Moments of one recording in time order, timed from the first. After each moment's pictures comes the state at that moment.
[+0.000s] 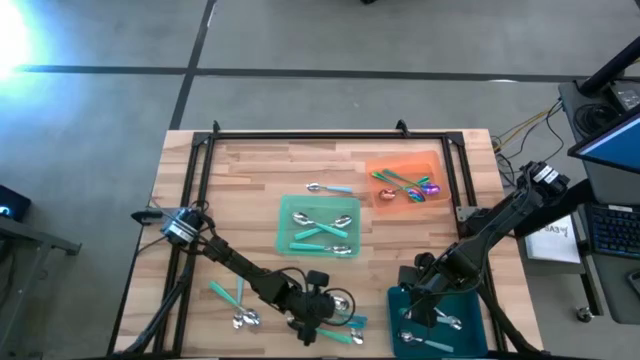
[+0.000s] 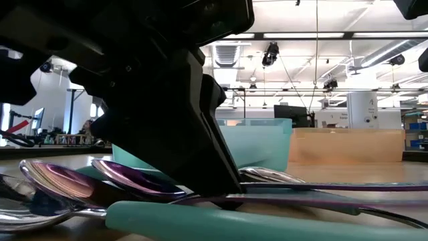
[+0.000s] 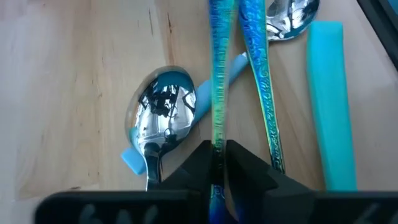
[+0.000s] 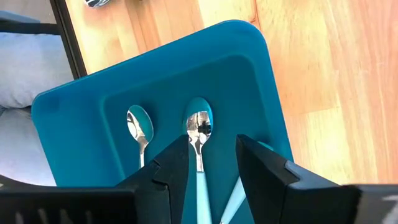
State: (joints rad) left arm -0.54 2.15 1.33 -0.11 -0.19 -0.28; right arm 0.72 1.42 0.93 -0.67 -0.08 1.01
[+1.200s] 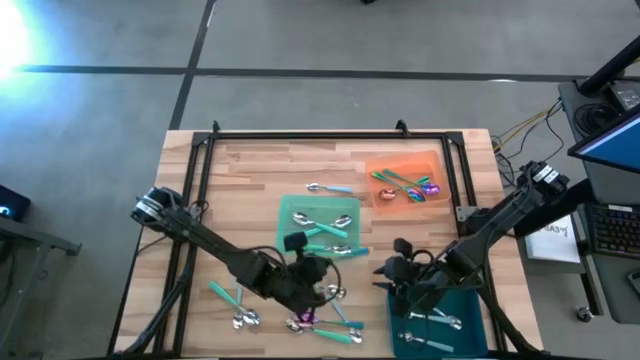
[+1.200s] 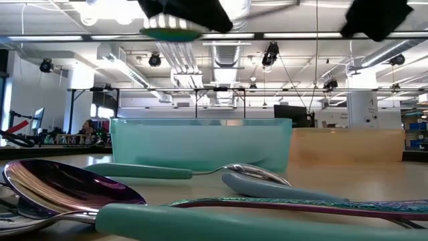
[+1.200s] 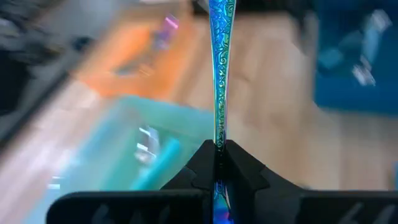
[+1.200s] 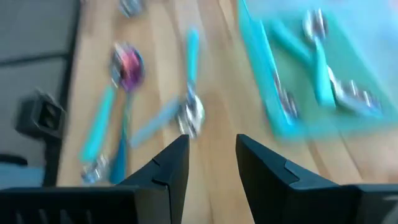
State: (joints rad) left arm -0.53 1.83 1.40 -0.43 -0.81 -0.47; right arm 0.69 1.42 0.96 -0.38 0.52 0.68
